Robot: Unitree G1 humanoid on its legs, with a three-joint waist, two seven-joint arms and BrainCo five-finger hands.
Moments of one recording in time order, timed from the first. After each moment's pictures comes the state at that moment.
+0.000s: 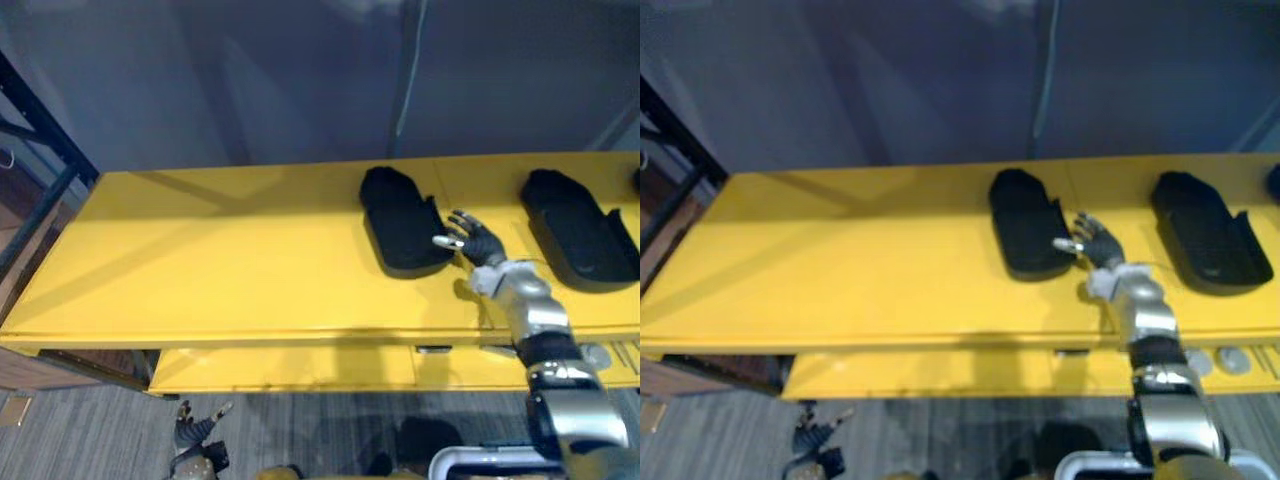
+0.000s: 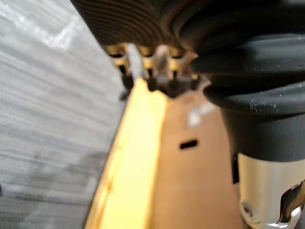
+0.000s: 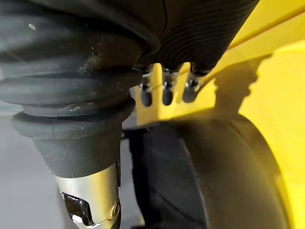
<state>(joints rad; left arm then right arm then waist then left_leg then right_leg) 0.16 0.09 0.14 0.71 -0.16 -0.14 0.32 -0.56 -0.46 -0.01 0.67 0.38 0.10 0.26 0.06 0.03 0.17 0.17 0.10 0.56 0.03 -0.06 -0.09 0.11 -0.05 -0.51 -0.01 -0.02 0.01</state>
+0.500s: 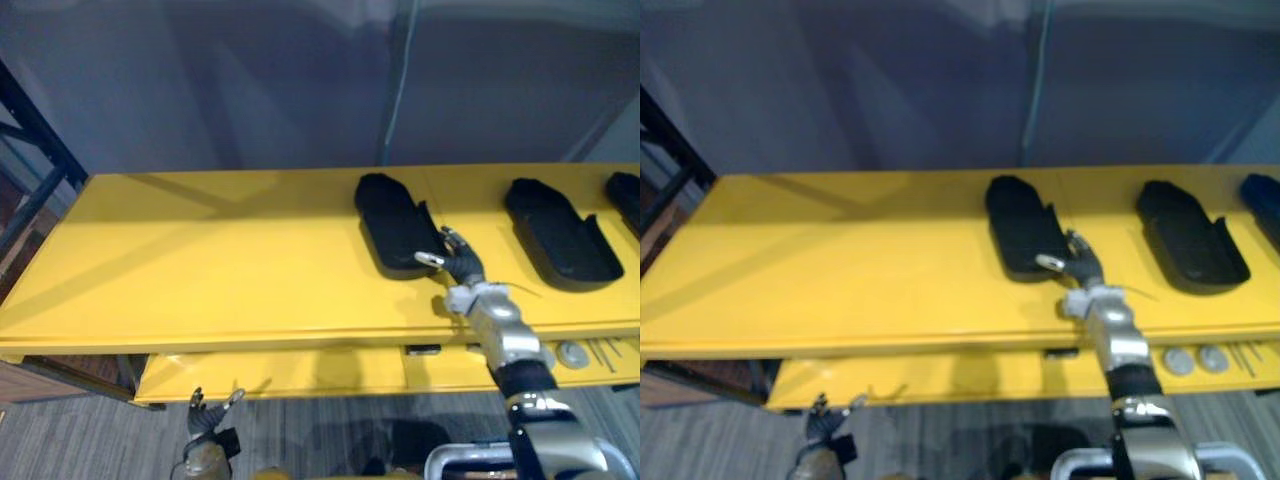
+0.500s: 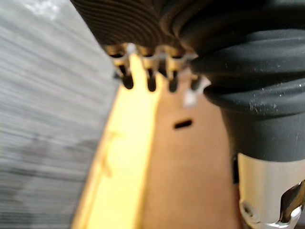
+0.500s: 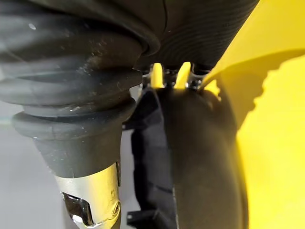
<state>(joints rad) 0.14 0.07 0.09 0.74 -0.19 -0.13 0.35 -0.39 -0.34 -0.02 0.48 0.38 0.04 0.04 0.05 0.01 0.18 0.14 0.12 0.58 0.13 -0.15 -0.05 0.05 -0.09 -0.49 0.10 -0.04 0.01</state>
